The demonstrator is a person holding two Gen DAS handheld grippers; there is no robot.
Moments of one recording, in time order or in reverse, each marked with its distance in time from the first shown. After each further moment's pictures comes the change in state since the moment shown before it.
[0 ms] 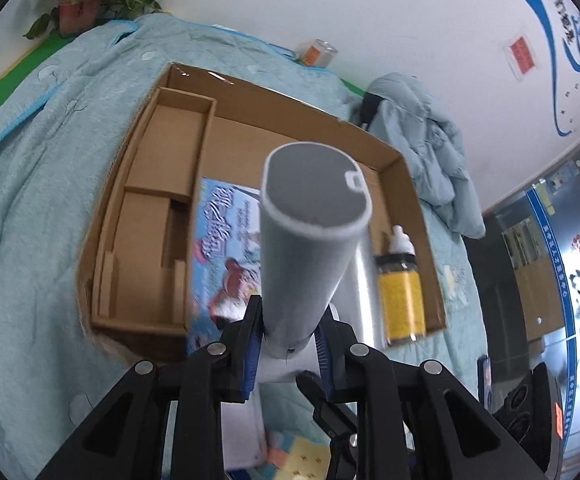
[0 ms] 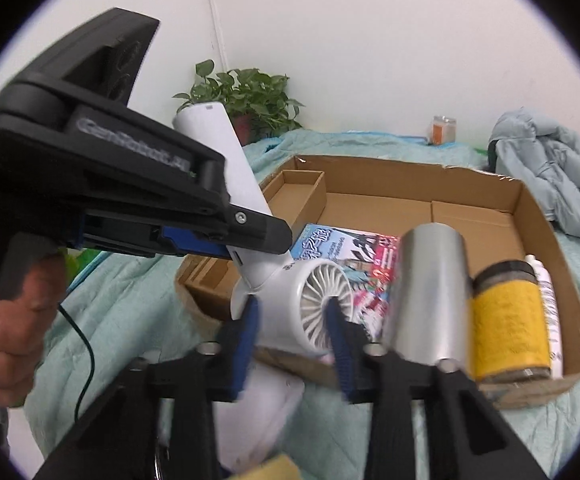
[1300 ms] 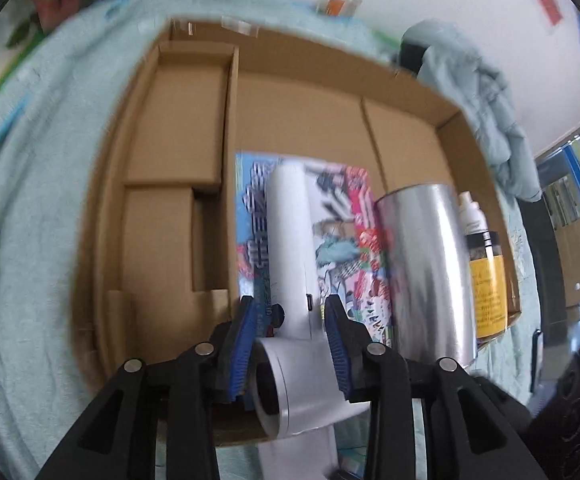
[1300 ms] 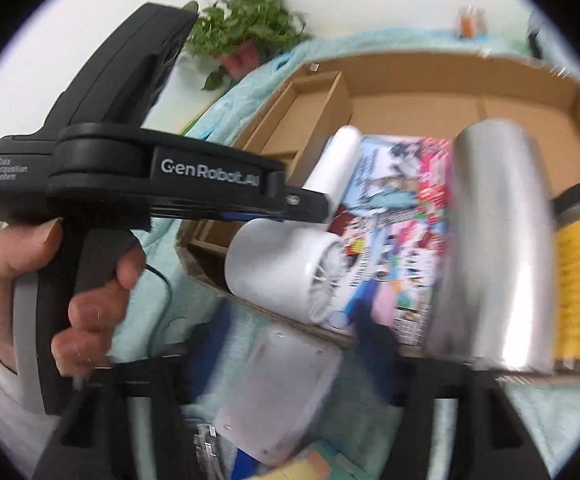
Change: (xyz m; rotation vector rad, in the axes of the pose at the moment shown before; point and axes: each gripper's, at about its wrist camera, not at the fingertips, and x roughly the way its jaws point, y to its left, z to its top) left arm 0.060 0.026 0.004 0.114 0.077 0.160; right arm 0.043 -0.019 -0.018 0.145 0.286 0.161
